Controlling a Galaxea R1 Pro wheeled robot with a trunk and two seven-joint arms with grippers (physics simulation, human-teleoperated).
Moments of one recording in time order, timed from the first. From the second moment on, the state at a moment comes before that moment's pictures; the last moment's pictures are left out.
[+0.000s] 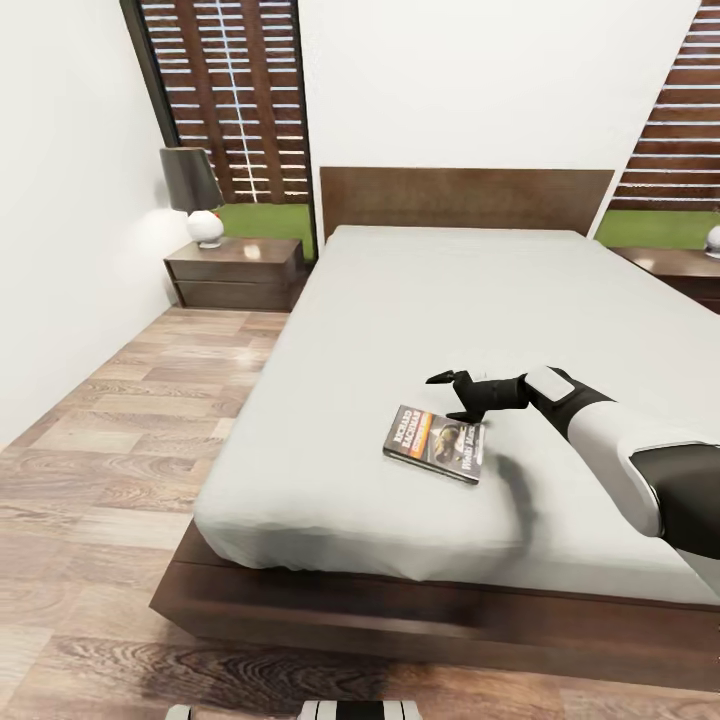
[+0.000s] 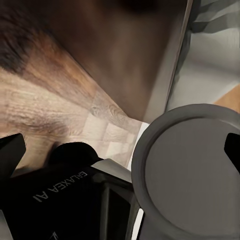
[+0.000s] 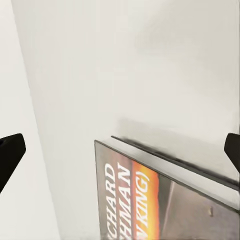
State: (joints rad) left arm -0.36 0.22 0.04 -0.01 0.40 0.34 -1.41; right arm -1.43 -0.15 0.26 -0.06 -1.07 0.93 0.26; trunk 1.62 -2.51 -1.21
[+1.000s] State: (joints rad) left arm -0.36 0.22 0.04 -0.01 0.40 0.33 -1.41; right arm -1.43 -0.14 0.26 -0.07 -1.07 0.93 0.26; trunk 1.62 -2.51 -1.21
